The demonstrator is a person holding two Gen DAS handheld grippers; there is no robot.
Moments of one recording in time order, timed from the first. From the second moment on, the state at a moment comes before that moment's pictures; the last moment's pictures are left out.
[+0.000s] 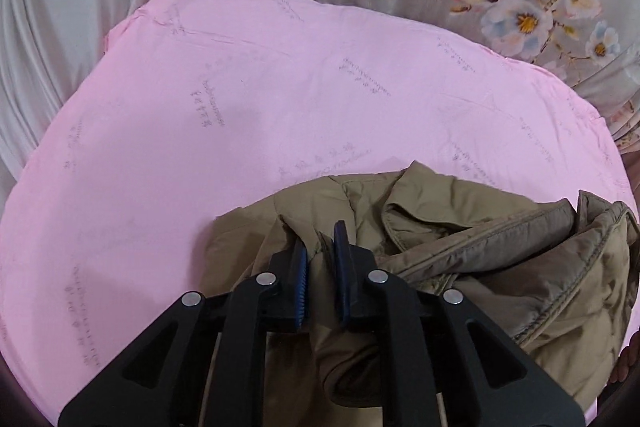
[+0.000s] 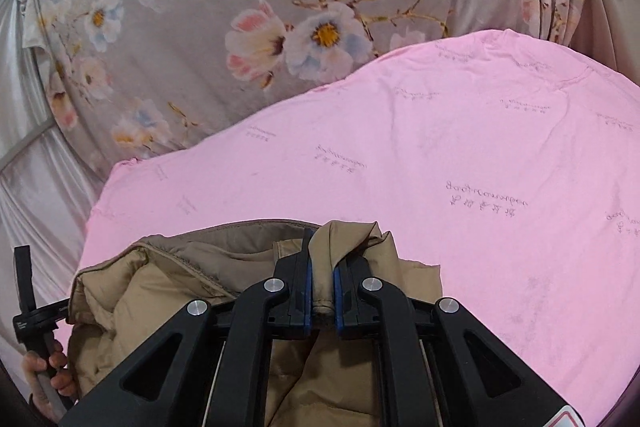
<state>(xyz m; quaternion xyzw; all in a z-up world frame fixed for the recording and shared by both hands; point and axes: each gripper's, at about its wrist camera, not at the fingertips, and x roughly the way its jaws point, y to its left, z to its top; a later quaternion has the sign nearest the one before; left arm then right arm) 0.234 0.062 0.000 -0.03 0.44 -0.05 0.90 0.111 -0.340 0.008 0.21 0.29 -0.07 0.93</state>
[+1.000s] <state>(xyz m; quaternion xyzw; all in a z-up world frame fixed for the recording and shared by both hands) 0.177 0.033 0.044 0.04 0.35 -0.10 0.93 0.100 -0.265 0.042 0.10 0.28 -0.01 0.96</state>
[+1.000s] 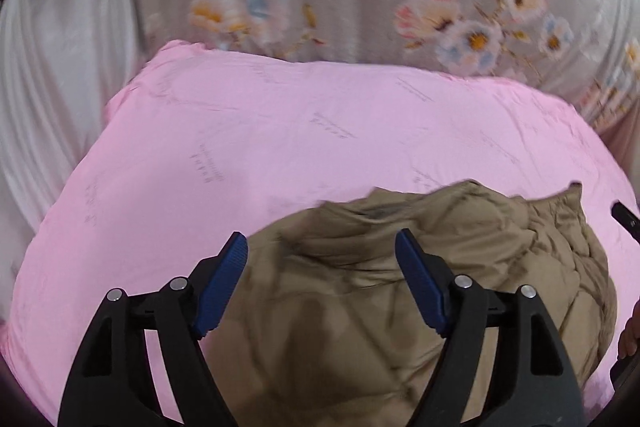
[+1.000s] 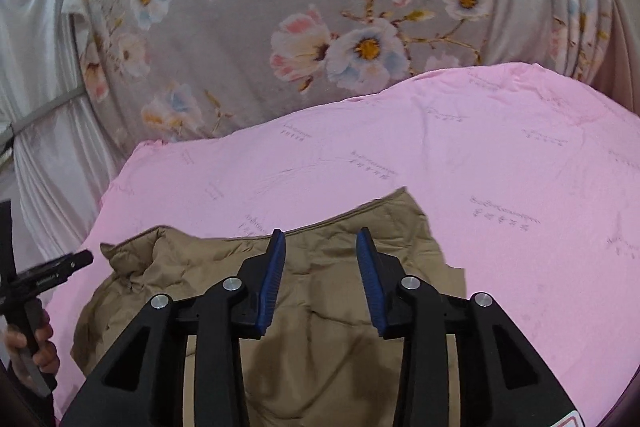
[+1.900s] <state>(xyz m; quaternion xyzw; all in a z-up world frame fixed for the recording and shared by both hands) 0.299 0.021 -0.055 0.01 0.45 -0.05 0.89 0.203 -0.316 -0.051 0.10 0.41 -0.10 0.90</state>
